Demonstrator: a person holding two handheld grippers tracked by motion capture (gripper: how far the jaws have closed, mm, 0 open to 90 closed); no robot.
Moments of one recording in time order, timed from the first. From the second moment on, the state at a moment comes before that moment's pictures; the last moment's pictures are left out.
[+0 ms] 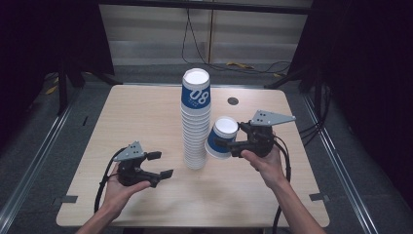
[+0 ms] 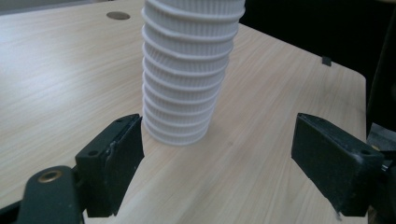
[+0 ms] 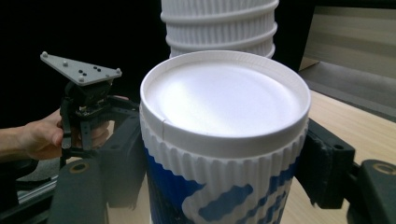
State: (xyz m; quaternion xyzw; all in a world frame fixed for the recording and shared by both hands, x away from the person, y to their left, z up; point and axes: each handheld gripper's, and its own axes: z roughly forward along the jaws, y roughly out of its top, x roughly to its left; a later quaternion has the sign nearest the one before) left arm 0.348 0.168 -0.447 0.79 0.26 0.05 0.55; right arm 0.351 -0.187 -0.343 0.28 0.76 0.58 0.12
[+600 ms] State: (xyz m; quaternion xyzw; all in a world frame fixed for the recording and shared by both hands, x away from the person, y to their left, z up) left arm 0.338 0.135 -0.429 0.79 0.21 0.03 0.58; right arm 0.342 -0.169 -0.386 0.27 0.76 0.59 0.07
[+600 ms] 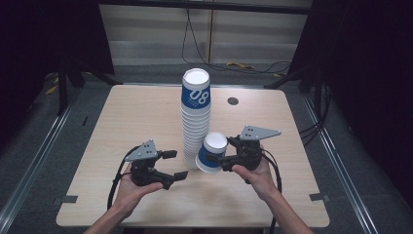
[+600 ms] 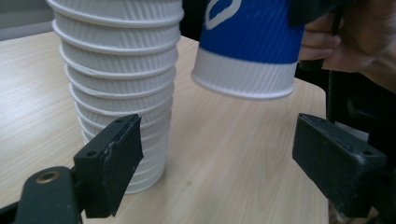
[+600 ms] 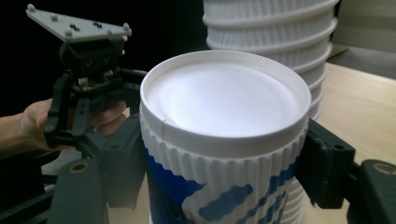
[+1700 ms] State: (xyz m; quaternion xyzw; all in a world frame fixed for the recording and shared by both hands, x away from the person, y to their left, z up) left arm 0.327 0.123 -0.445 0.79 0.19 -0.01 0.58; right arm 0.332 -0.147 -0.427 0.25 0.75 0.61 0.02
